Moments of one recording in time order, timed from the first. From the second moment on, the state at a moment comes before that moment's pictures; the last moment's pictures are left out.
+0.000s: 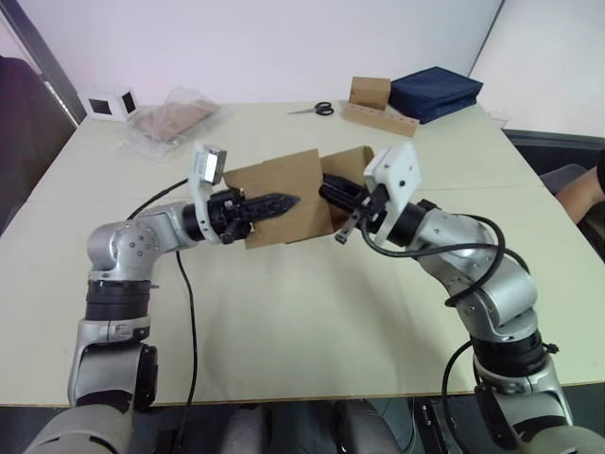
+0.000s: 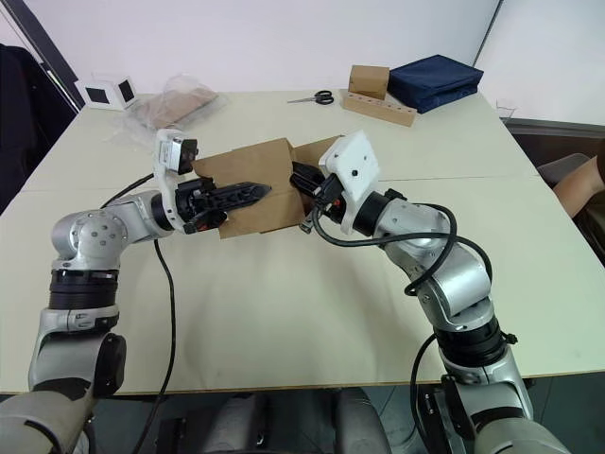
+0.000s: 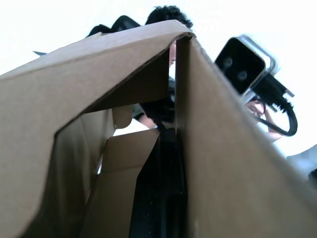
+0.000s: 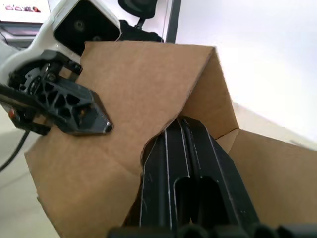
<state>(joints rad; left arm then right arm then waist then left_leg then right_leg) -0.76 0.47 0.16 0.11 -0.91 1.03 -1.12 -0.60 -0.44 0.13 -0.46 0.40 0.58 0.50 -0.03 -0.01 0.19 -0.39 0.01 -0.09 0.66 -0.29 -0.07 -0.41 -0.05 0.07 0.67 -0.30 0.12</state>
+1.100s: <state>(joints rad) -0.75 0.50 0.18 0.12 -0.90 0.97 -1.08 -0.23 -0.58 -0.16 -0.67 0.56 0.73 0.50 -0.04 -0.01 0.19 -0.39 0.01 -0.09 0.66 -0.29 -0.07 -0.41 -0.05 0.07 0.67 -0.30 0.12</state>
